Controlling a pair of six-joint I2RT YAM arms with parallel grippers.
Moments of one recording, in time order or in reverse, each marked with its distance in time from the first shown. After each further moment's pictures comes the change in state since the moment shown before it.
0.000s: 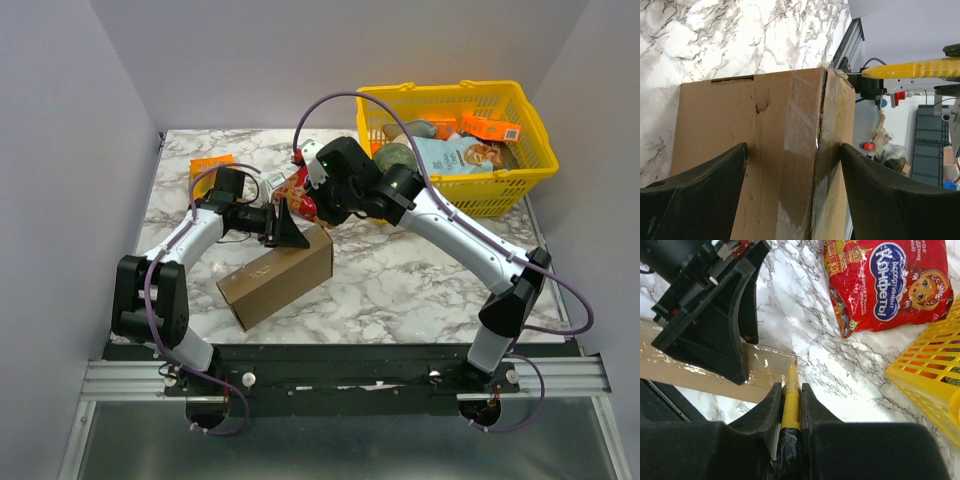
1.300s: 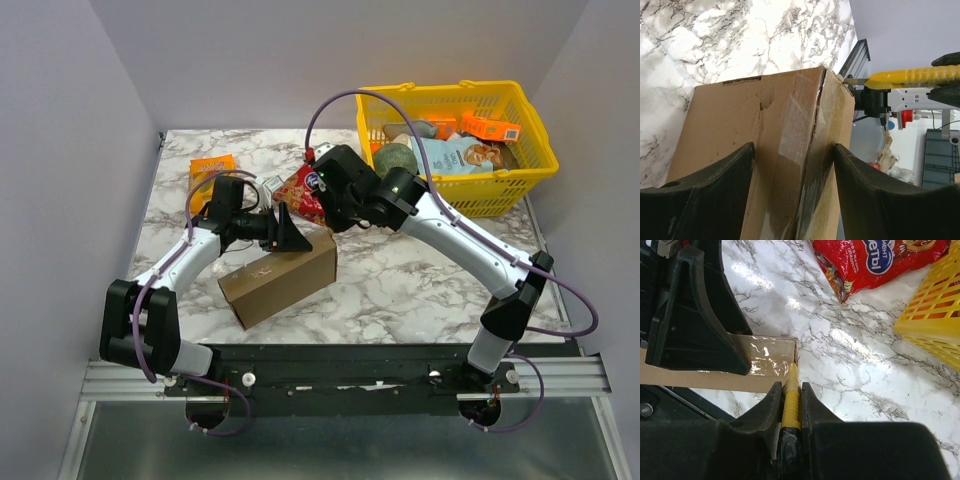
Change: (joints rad) left arm -0.035 -0.148 -0.145 0.205 -0.118 -0.200; right arm 0.047 -0.009 0.034 -0.142 0.153 0.259
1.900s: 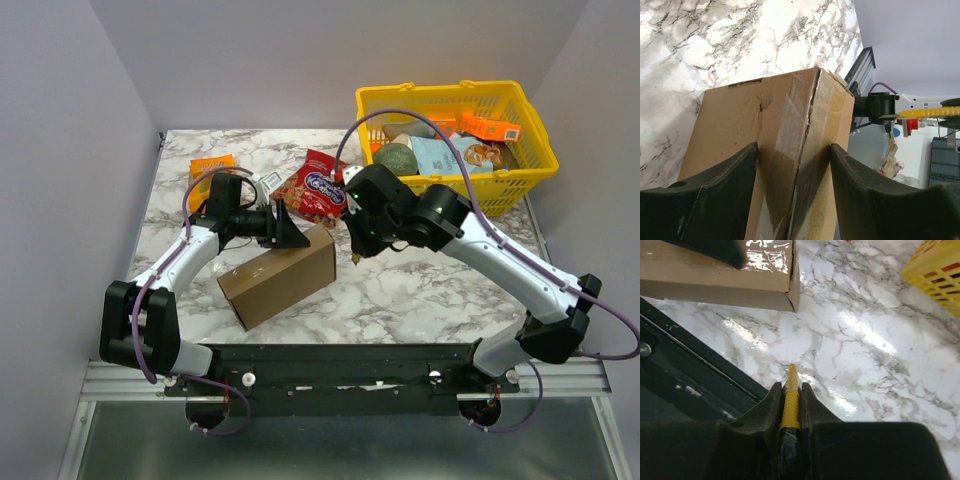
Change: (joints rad) left arm 0.013 -0.004 0.023 -0.014 -0.034 0.001; right arm 0.012 -0.253 -0.210 -0.105 -0.051 0.019
